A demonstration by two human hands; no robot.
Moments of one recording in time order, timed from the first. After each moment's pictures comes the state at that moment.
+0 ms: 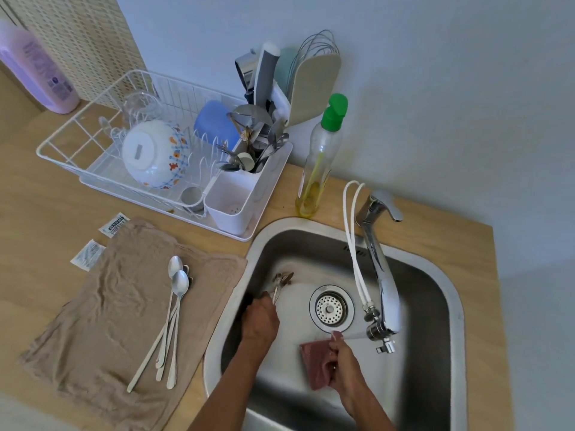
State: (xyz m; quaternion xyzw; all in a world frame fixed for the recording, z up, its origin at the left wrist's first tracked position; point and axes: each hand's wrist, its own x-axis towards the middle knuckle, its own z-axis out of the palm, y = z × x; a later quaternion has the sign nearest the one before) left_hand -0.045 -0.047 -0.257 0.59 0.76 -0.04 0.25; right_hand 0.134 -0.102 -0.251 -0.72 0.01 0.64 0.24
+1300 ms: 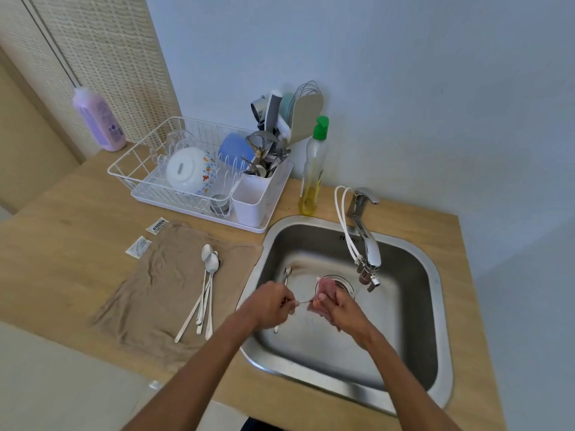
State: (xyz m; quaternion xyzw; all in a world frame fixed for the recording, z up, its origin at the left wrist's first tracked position) left_hand -0.083 -0.107 -0.133 0.77 0.56 0.07 0.30; right_hand 0.125 -0.116 -0.159 -0.56 -0.50 0.59 0.28
